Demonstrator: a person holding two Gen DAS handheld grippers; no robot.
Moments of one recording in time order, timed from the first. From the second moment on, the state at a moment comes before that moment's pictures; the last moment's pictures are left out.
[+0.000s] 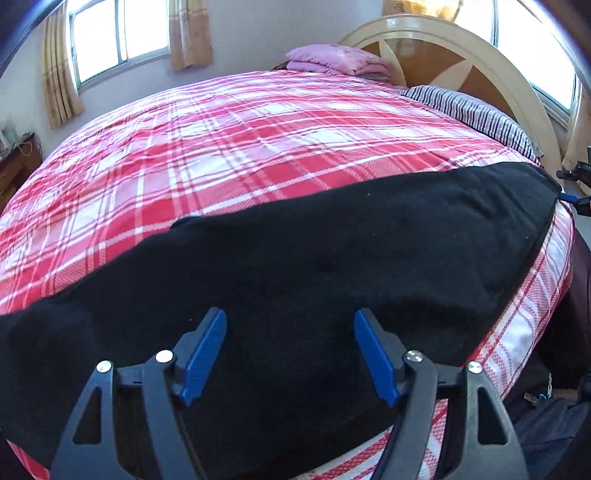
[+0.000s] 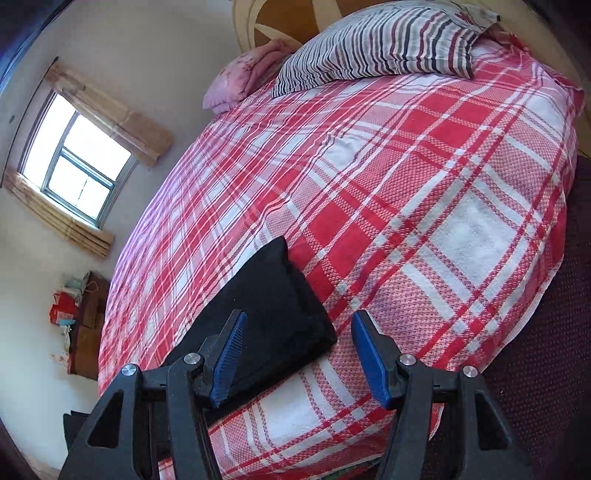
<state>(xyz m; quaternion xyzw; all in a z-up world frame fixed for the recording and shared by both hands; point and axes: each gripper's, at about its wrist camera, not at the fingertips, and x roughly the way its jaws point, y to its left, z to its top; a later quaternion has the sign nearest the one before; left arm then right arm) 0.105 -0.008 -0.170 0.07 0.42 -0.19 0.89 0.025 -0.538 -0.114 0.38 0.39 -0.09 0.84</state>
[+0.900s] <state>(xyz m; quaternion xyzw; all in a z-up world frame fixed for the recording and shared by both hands) 0.103 -0.009 -0.173 0.07 0.41 -0.20 0.89 0.017 -0.529 -0.126 0.40 0.31 -0.06 0.86</state>
